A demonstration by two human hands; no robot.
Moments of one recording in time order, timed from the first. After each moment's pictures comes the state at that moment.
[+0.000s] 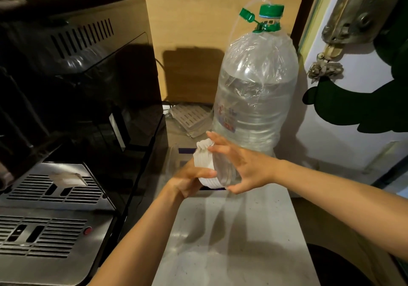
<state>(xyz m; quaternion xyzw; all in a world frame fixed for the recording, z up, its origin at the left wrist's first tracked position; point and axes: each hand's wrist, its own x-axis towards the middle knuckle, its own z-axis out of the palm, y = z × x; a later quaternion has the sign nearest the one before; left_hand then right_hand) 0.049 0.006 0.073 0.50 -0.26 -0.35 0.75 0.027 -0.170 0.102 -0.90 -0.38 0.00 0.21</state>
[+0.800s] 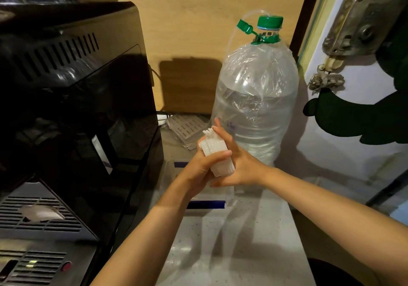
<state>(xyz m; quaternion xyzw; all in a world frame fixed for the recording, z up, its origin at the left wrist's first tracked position) 0.080 -0.035 0.095 0.55 -0.19 -0.24 0.78 0.069 -0.170 0.100 -0.87 -0.30 -0.07 0.38</state>
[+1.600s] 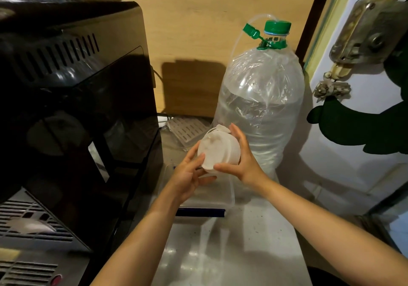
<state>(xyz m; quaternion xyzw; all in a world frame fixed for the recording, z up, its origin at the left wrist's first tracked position) 0.107 -0.014 0.068 0.53 -0.07 -0.24 0.81 0.082 -0.173 0.085 -0.80 -0.11 -0.08 0.59</state>
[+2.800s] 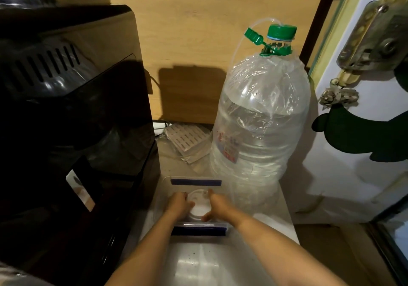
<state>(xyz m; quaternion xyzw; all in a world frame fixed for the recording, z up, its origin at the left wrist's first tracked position) 0.155 -0.005 -0.036 0.89 0.01 -0.22 0.39 0.129 -0.141 -0.022 -0.93 0.03 0.23 0.27</state>
